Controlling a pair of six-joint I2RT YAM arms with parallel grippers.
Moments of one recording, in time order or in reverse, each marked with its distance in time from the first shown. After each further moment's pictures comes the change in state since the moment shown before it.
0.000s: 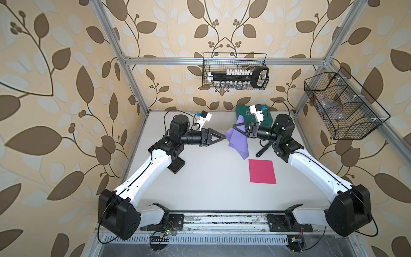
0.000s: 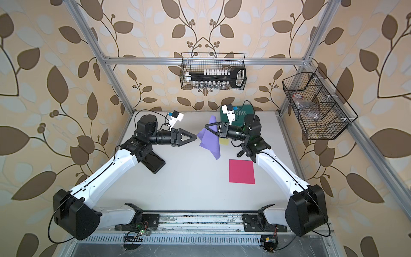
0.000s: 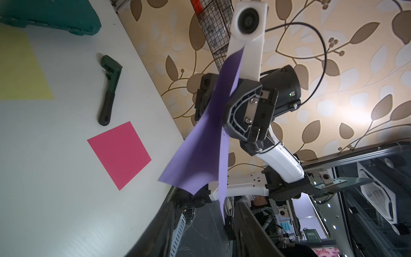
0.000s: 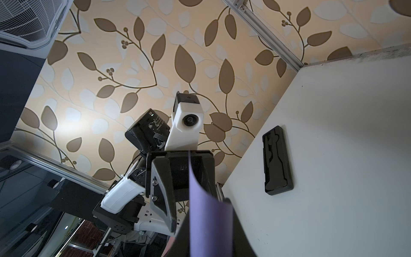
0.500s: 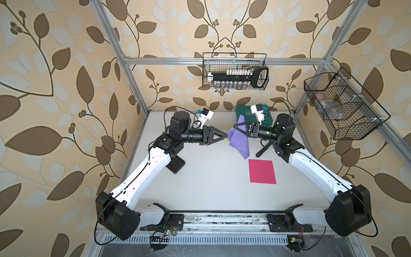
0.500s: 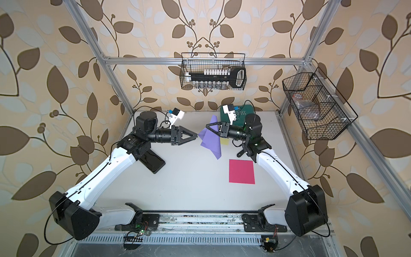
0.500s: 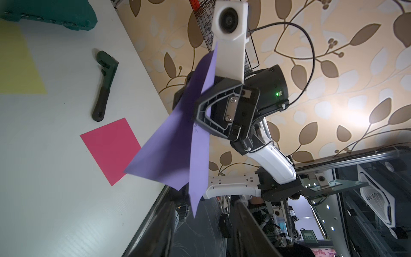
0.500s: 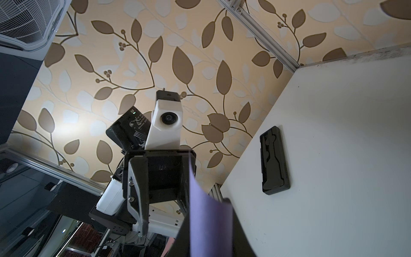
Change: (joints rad) left arm -0.046 0.007 0.113 -0.137 -0.037 0.009; right arm -0.014 0.000 0.001 -0.009 -0.003 -0.003
